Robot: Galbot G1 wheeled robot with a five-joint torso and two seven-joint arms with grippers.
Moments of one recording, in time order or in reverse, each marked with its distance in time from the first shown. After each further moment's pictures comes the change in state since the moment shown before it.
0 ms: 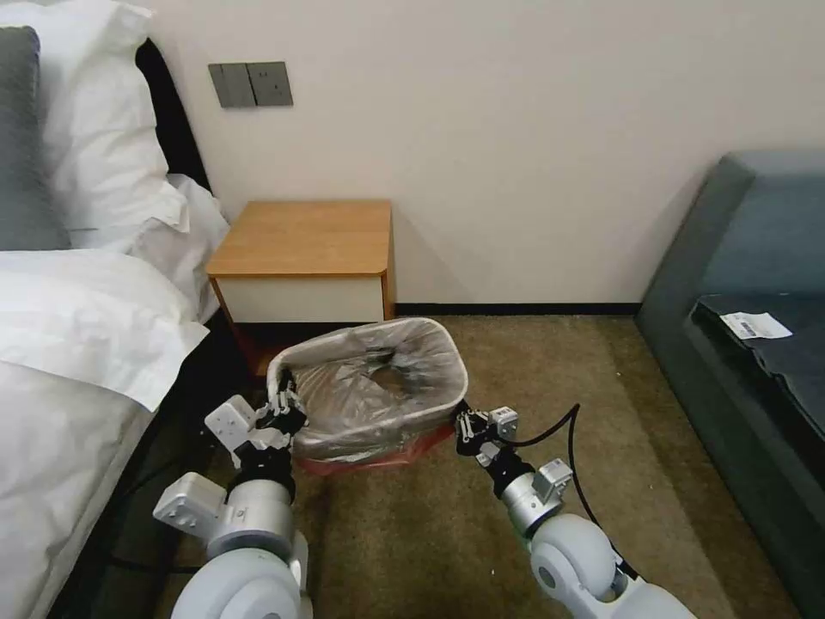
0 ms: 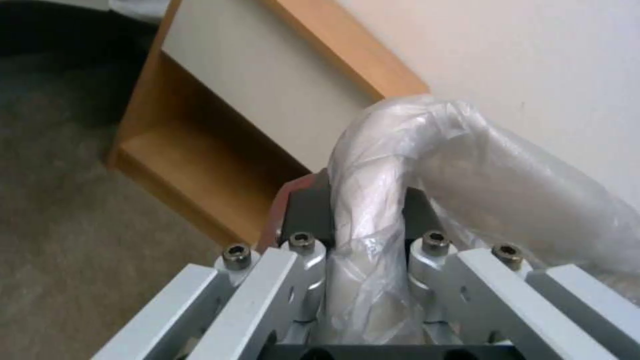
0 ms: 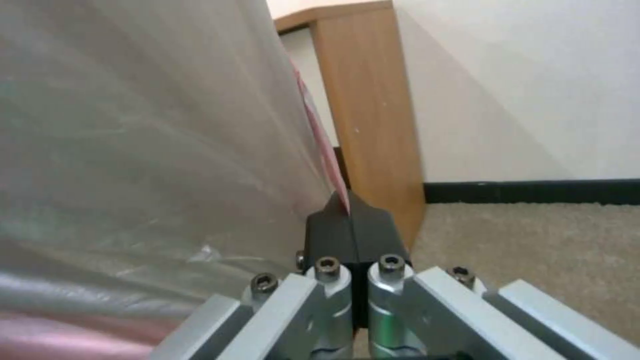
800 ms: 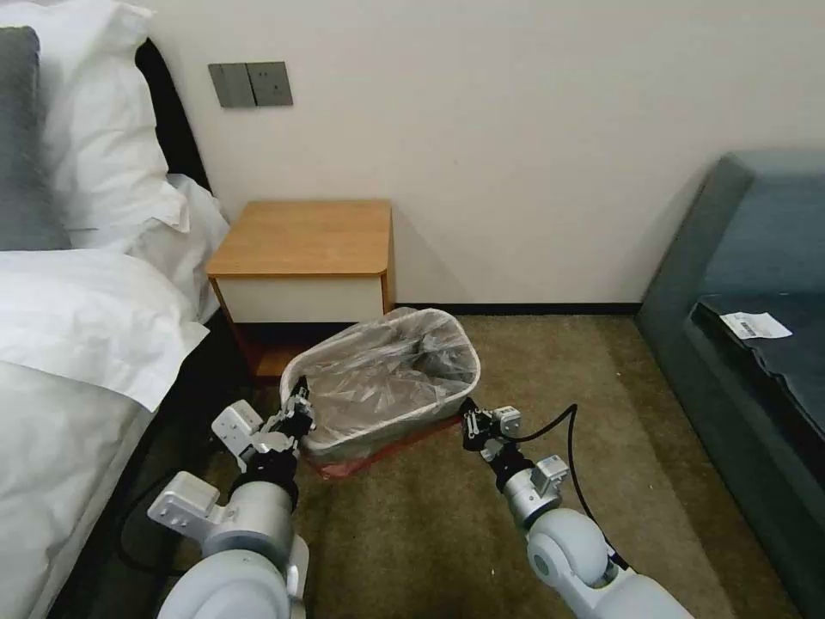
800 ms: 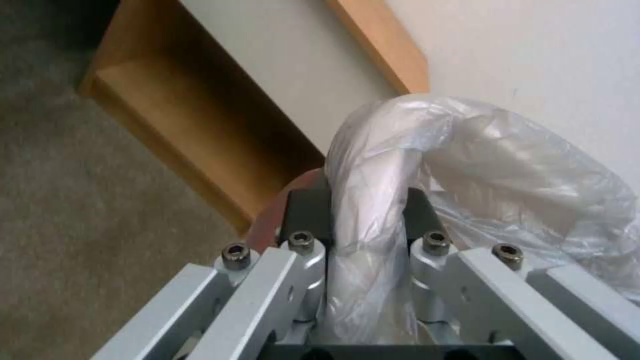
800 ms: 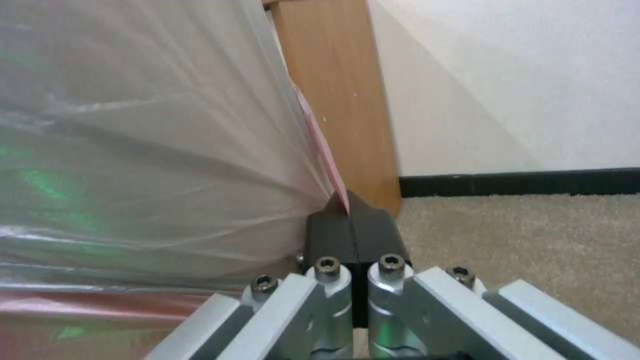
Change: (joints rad) left arm -0.003 -0.006 -0.014 -0.024 -0.195 0.051 -0.058; right arm 0.024 0.033 0.013 -0.079 -0.014 0.021 0.002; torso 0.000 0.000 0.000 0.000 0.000
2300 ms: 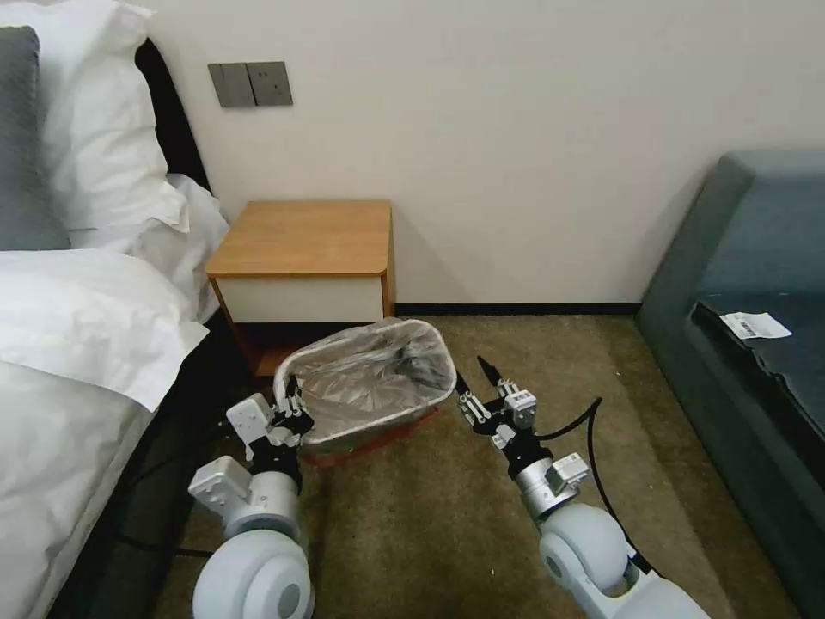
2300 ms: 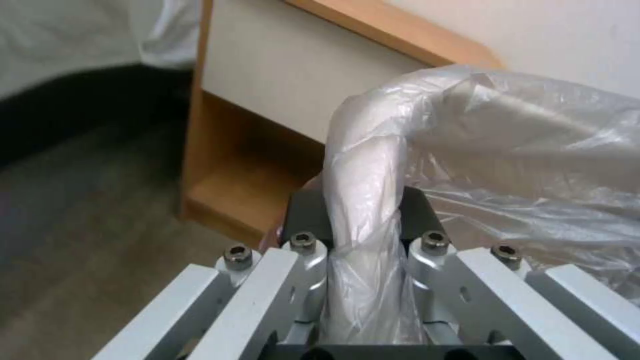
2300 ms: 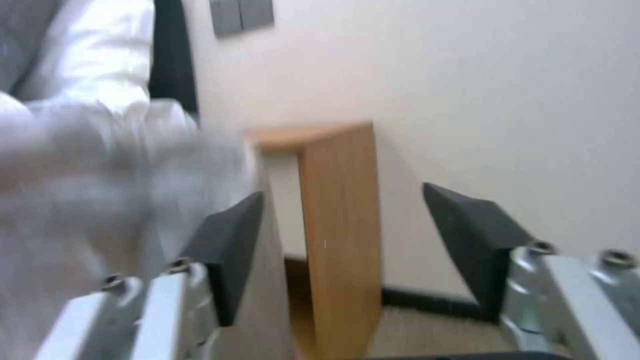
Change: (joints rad) left arm -0.075 0.062 0.010 0.229 0.472 -0.063 0.096; right arm -0.064 -0.003 0.086 0.202 -0.201 0.058 0.030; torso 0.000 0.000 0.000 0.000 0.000
